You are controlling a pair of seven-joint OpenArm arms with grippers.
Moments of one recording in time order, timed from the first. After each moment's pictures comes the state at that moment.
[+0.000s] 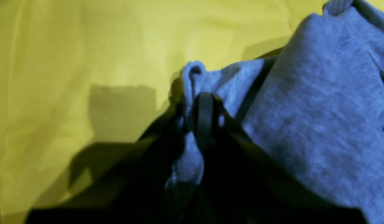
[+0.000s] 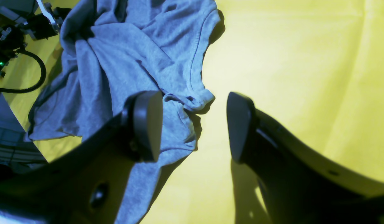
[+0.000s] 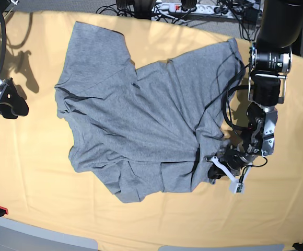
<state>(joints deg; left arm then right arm) -34.7 -17.6 10.7 40.3 -30.0 -29.5 25.6 -6.7 25.1 45.9 96.1 76.8 41.6 -82.9</state>
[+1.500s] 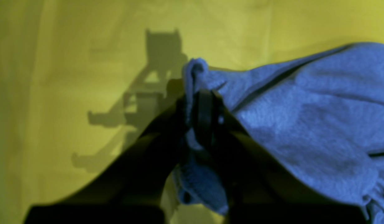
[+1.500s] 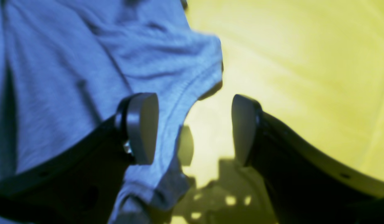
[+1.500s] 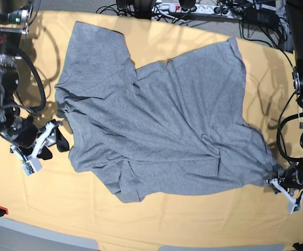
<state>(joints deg) -48.8 -33.8 11.3 39.6 -30.9 -22.6 46.9 12.5 25.2 8.9 87.6 35.3 34.6 -56.4</state>
